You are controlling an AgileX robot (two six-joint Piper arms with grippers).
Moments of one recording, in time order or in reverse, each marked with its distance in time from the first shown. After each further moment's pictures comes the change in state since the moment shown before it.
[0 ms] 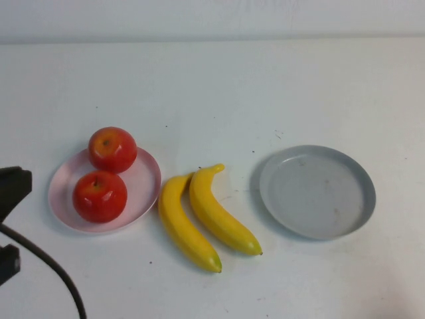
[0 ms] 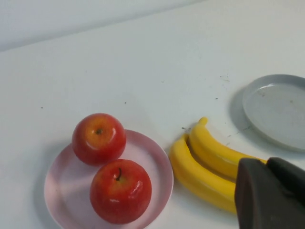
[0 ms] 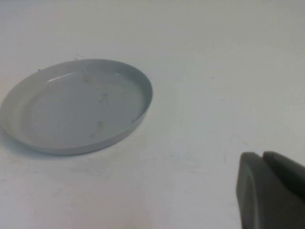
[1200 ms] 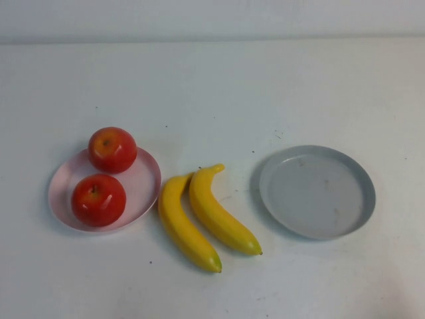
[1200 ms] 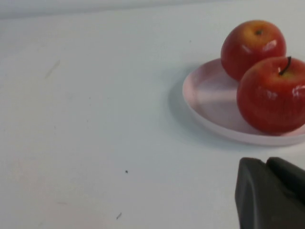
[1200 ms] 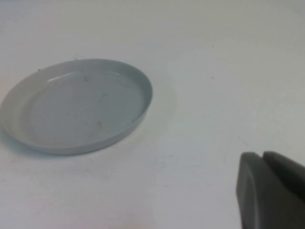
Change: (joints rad) right arm 0.000 0.000 0.000 0.000 0.000 0.000; left arm 0.104 -0.629 0.780 0.588 -0.396 -0.556
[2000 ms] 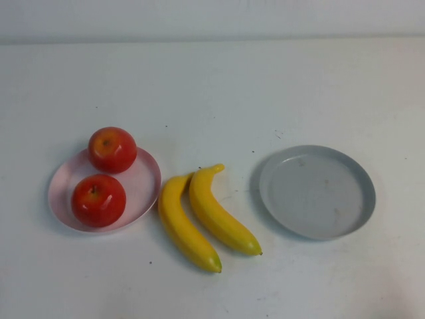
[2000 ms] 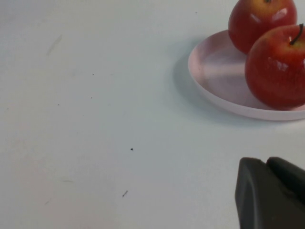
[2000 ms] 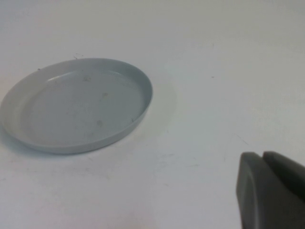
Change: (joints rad) right arm 0.000 0.000 0.000 0.000 0.002 0.000; left arm 0.000 -0.002 0.002 0.016 0.079 -0.006
